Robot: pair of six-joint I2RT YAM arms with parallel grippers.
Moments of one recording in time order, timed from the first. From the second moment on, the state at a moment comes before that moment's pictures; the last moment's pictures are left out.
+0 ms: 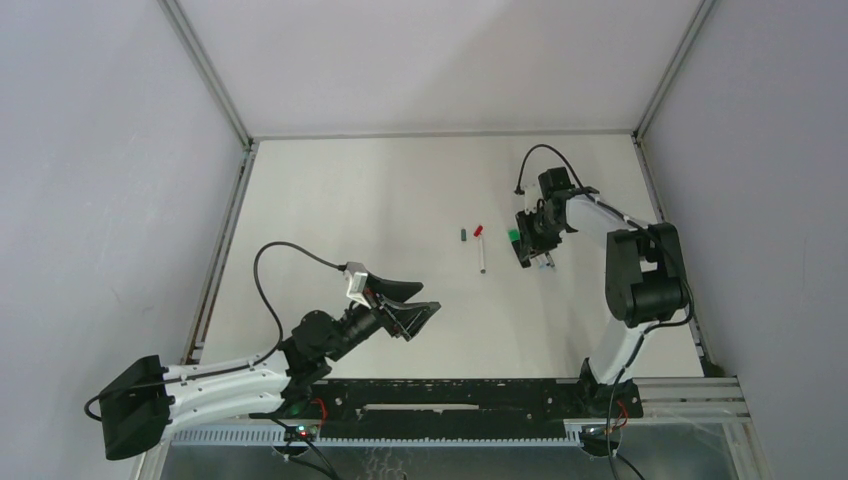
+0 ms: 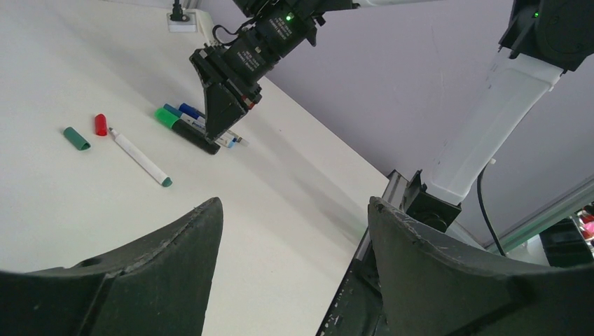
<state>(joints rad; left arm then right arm) -1.08 0.78 0.15 0.84 -0.13 -0.53 0.16 1.81 1.17 -0.63 -0.28 -0.12</state>
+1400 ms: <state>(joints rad) -1.01 0.75 0.10 0.76 -0.24 -0.64 0.36 1.42 1.07 -0.42 -0.54 -0.10</state>
